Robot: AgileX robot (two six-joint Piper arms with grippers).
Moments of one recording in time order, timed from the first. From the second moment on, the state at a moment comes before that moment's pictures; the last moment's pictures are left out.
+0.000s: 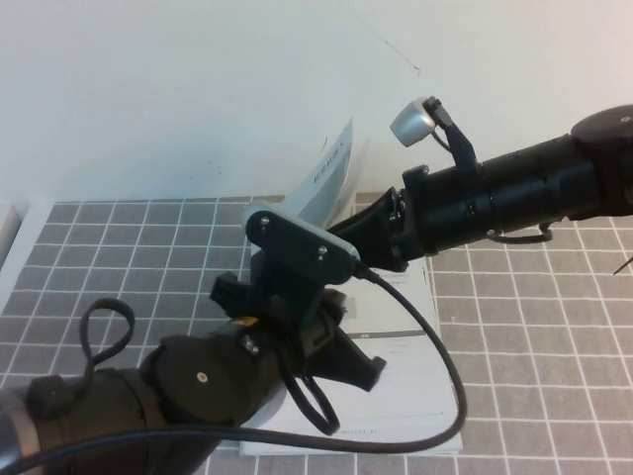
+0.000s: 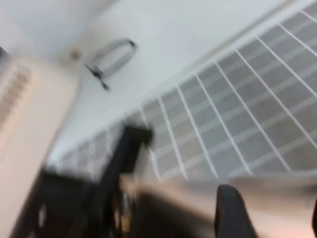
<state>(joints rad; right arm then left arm) 0.37 1.92 -1.37 1.36 1.07 -1.36 -0.85 1.47 -0.80 -1.32 -0.29 1.16</state>
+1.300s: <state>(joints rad) 0.50 2.13 -1.41 0.55 0.83 -0.84 -0.74 1.47 -0.80 -1.66 -0.60 1.39</state>
